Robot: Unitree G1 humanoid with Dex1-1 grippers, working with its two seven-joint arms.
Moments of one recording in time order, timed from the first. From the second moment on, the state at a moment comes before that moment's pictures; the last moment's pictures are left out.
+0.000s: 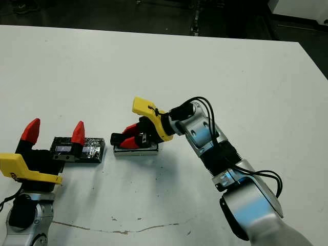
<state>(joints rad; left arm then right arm) 0.27 0.13 0.07 -0.41 -0.16 -0.12 -0.10 -0.81 -0.26 0.48 0.41 0.08 0.42 1.20</state>
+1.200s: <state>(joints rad) 0.28 0.12 0.07 -0.41 -0.16 -0.13 -0.10 -0.76 -0.32 0.48 0.36 0.06 0.31 1.22</state>
